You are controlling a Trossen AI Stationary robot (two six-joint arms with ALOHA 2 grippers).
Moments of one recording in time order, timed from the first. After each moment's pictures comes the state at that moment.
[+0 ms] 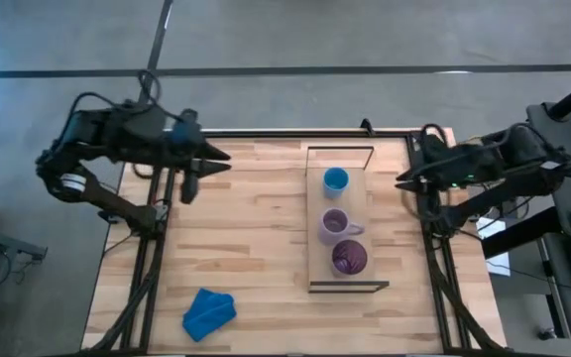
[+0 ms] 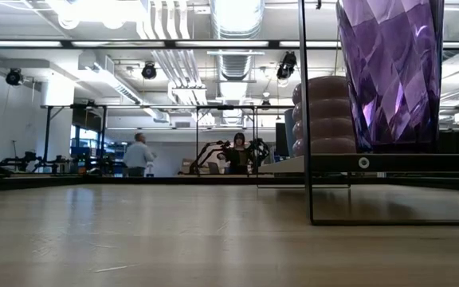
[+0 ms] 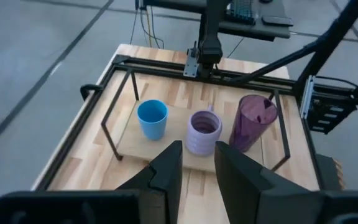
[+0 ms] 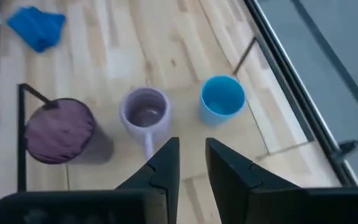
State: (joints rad) left arm -0.03 1.31 2.04 -1.22 -0.14 -0.15; right arm 0.23 1.11 1.71 -1.50 0.31 0.35
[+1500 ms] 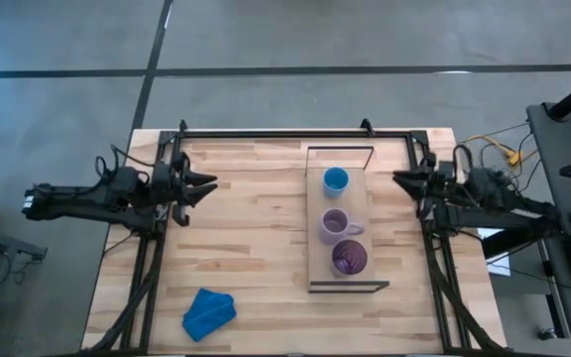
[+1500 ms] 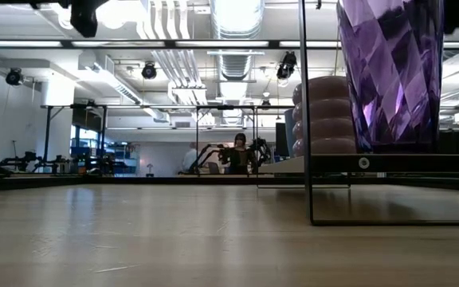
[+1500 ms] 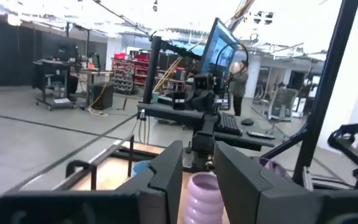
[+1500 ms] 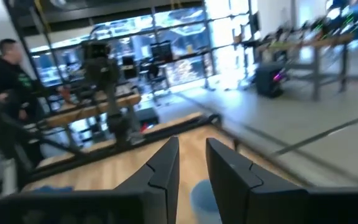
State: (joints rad) left arm -0.03 0.45 0.50 0.13 -0.18 -0.12; right arm -0.08 0.11 0.44 -0.28 0.21 0.18
